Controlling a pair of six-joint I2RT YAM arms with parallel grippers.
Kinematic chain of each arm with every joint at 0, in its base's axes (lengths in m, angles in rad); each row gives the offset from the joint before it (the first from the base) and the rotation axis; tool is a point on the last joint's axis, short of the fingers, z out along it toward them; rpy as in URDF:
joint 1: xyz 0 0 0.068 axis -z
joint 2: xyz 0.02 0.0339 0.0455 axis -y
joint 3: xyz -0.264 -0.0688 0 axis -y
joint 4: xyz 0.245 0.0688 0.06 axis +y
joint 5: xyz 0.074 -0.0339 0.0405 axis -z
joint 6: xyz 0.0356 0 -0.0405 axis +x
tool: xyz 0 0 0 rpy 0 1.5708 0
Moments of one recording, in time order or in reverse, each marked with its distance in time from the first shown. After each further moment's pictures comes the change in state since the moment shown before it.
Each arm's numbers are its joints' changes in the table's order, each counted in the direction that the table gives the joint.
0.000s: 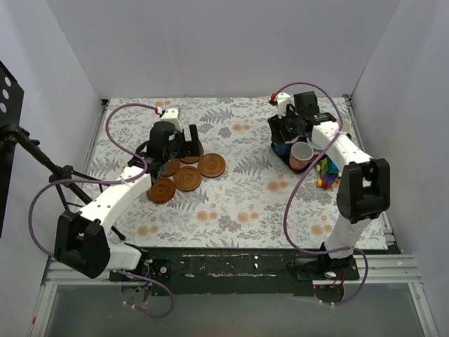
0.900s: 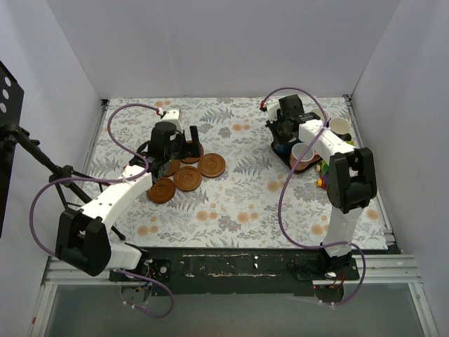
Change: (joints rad) left arm 0.000 -0.013 0.000 0.013 0.000 0.000; right arm -0.066 -0.126 0.043 0.009 0.206 -0.018
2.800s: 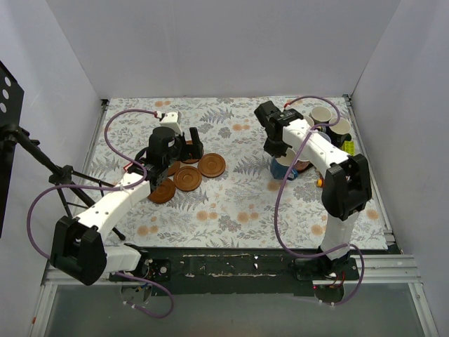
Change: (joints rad) left arm 0.027 0.068 -0.076 -0.105 -0.002 -0.012; right arm -0.207 0.045 0.149 0.528 0.521 1.254
